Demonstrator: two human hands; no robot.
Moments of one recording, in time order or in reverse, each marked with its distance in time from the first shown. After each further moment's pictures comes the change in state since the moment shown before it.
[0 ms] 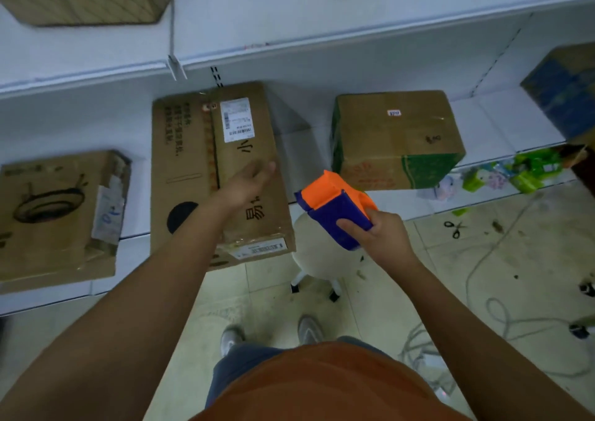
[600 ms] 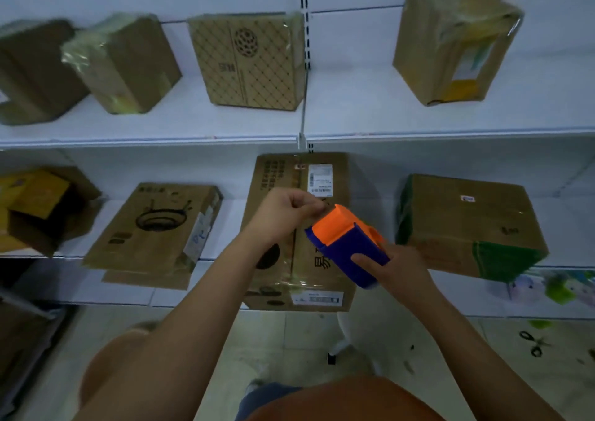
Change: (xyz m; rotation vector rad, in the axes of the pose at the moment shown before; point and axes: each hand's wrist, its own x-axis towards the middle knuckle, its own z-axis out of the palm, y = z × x) left_hand -0.108 0.020 -0.079 -0.279 0.280 0.345; right_hand 0.010 -0.116 0.003 0.045 -0.170 -0.305
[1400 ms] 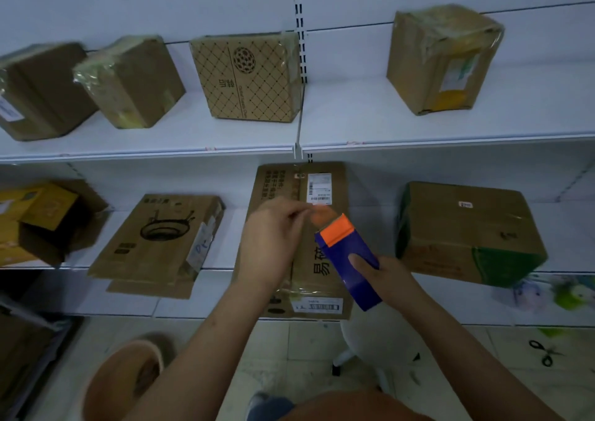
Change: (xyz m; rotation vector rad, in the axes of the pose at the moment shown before) left_hand -0.051 0.019 0.012 0.510 0.480 0.412; right_hand -0.001 -0.008 0.006 0.232 -0.172 0.276
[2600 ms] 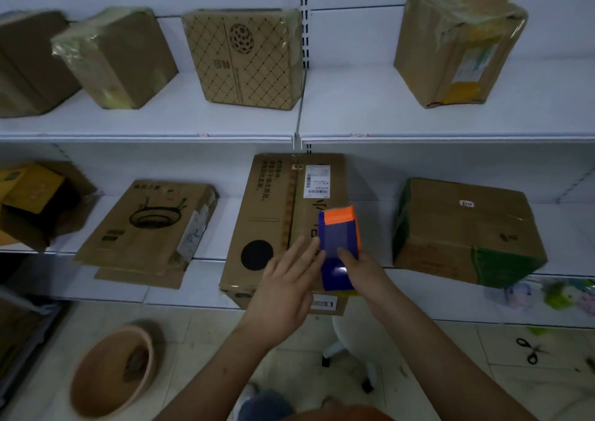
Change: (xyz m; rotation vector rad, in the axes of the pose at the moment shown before) left_hand -0.090 -0.064 0.063 0.294 -0.427 0.300; right_hand 0.029 -0.007 0.034 0.298 0.048 0.152
